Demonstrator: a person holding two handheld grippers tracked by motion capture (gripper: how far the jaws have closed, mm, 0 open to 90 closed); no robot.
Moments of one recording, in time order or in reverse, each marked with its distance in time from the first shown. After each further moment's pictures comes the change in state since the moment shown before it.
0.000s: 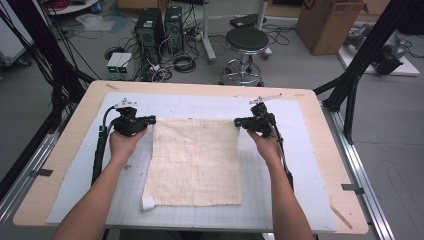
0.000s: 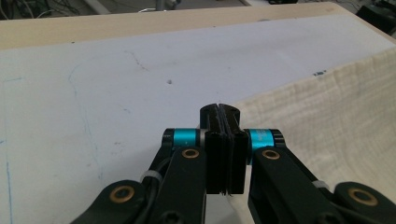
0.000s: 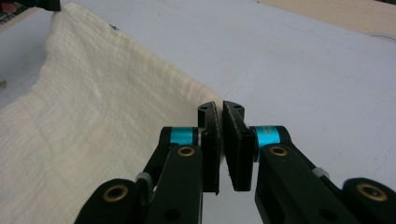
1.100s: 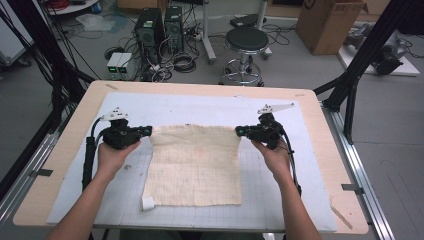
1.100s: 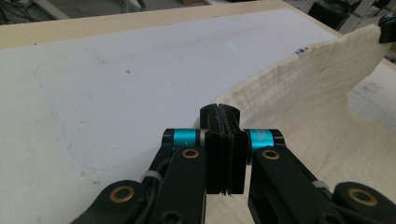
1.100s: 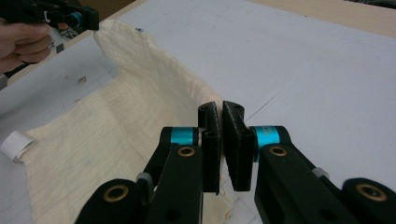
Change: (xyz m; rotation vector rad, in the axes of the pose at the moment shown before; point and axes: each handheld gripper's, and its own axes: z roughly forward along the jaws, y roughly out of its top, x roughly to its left) left arm -0.018 -0.017 -0.047 -0.023 -0.126 0.050; right arm 0.026 -0.020 -0.037 -0.067 0.137 -0.019
